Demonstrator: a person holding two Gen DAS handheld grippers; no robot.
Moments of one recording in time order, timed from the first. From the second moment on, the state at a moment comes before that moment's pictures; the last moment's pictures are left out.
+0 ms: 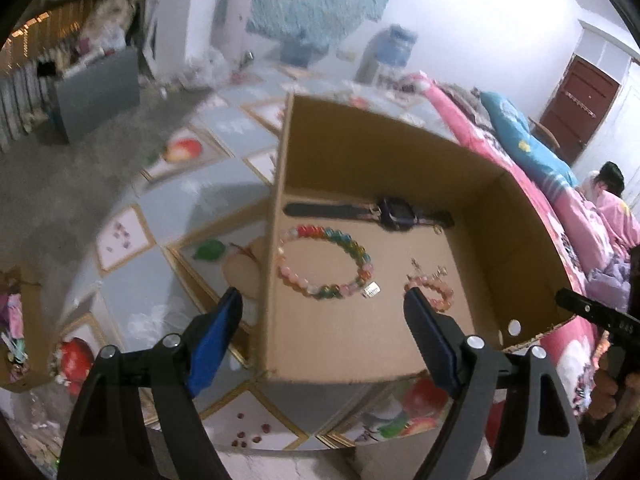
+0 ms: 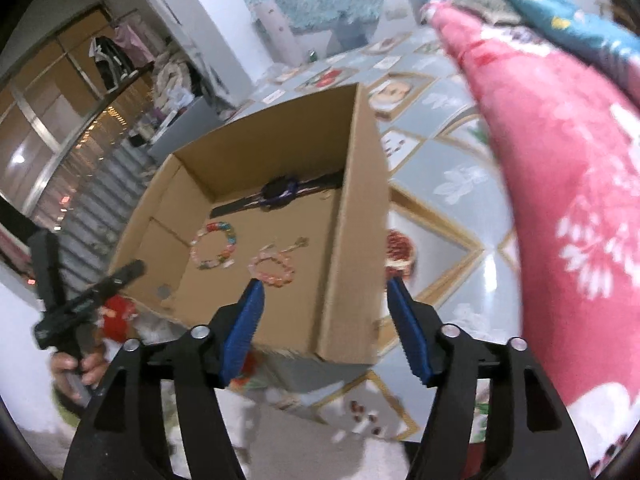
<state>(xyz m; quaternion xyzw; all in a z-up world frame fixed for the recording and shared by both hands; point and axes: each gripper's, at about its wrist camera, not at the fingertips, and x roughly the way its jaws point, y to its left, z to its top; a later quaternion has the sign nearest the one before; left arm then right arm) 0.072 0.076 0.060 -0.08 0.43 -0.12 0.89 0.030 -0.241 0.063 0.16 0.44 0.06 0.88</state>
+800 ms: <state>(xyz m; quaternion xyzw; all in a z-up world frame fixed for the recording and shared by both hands) 0.003 0.058 0.070 0.00 0.34 -0.05 0.94 -0.056 -0.158 0.050 0.01 0.33 0.01 0.94</state>
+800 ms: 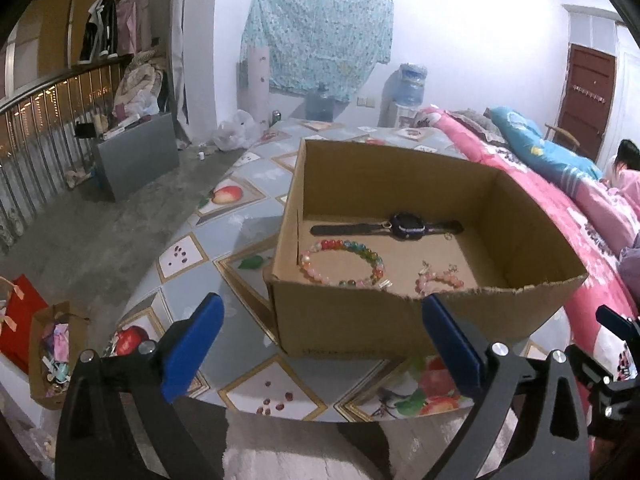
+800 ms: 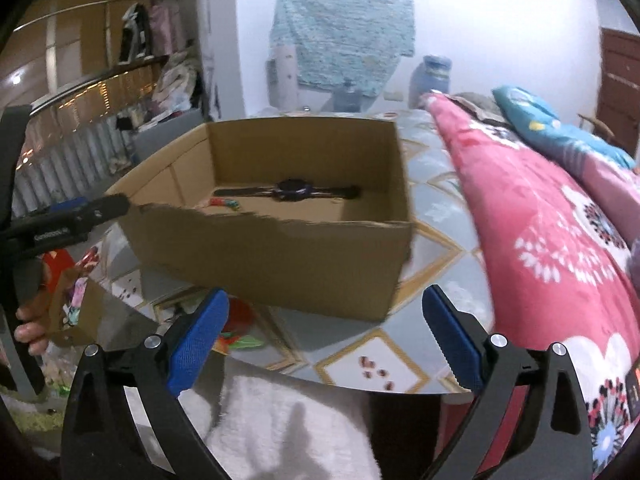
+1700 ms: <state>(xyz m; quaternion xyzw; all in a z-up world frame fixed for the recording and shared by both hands) 0.016 -0.001 0.045 0.06 0.43 -0.04 0.90 -0.025 -0.169 0.044 0.10 0.40 -0.04 0.91</state>
